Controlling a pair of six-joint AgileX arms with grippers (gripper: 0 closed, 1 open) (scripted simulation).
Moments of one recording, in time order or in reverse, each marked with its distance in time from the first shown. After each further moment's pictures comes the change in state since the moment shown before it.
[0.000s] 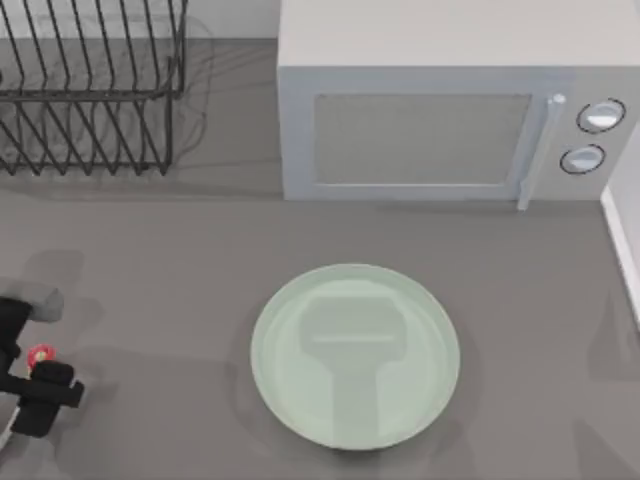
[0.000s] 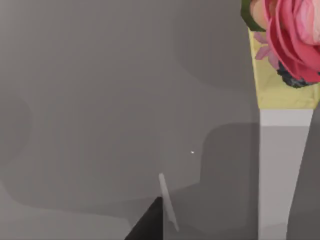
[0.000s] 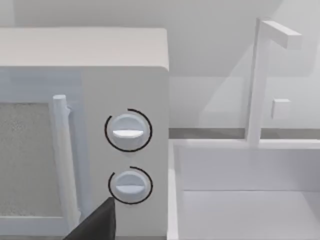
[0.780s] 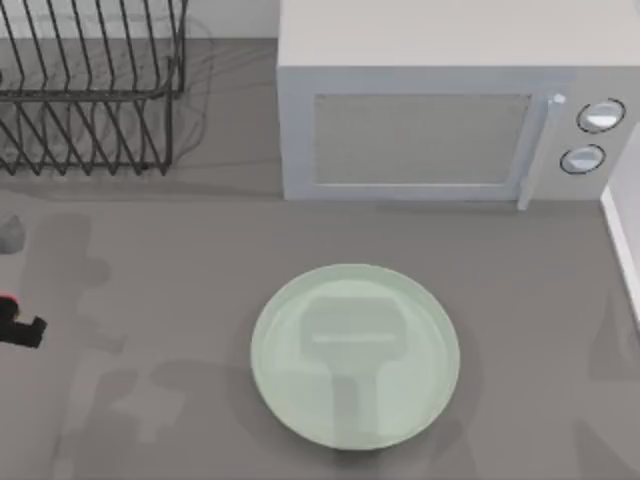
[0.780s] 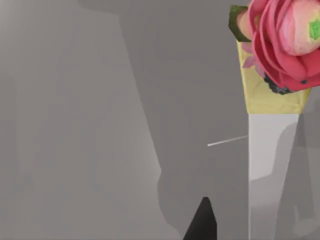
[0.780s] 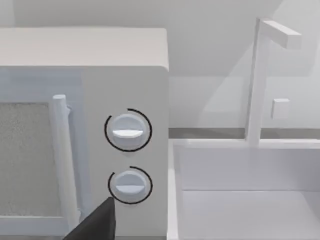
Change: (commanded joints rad) left arm -0.004 -0.176 0.281 -0.457 0.000 -0.007; right arm 0.000 0.000 0.000 0.000 0.000 0.000
